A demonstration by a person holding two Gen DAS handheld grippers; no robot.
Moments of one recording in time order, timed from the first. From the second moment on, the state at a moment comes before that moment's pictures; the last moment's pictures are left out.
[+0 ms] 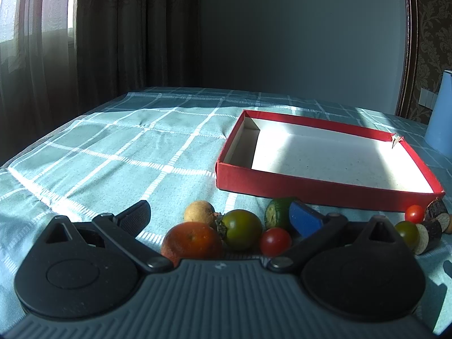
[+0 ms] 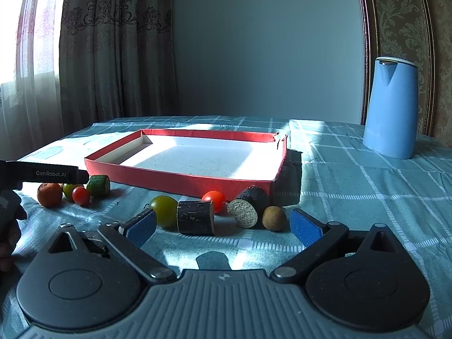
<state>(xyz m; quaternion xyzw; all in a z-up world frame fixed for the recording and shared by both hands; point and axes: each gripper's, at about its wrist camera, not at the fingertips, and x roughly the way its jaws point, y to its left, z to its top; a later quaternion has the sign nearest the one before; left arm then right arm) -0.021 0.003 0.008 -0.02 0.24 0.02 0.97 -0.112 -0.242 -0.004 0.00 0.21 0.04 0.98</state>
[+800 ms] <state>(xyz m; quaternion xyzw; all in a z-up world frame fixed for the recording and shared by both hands) -0.023 0.005 0.009 -0.02 0.24 0.02 0.97 -0.104 -0.228 -0.002 0.00 0.22 0.04 0.97</state>
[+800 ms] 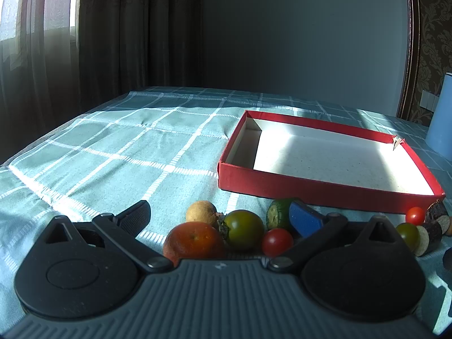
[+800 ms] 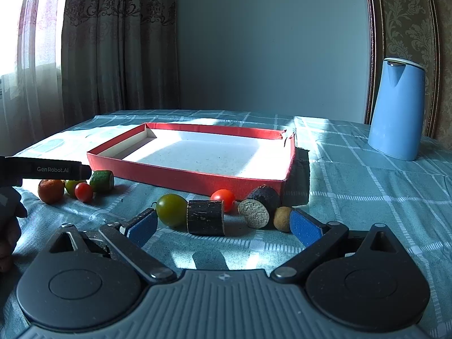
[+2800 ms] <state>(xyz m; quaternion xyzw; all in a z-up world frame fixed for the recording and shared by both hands) -0.023 0.008 0.008 -0.03 0.25 0.02 0.97 -0.040 -0.252 0.042 0.04 0.22 0.08 0.97</state>
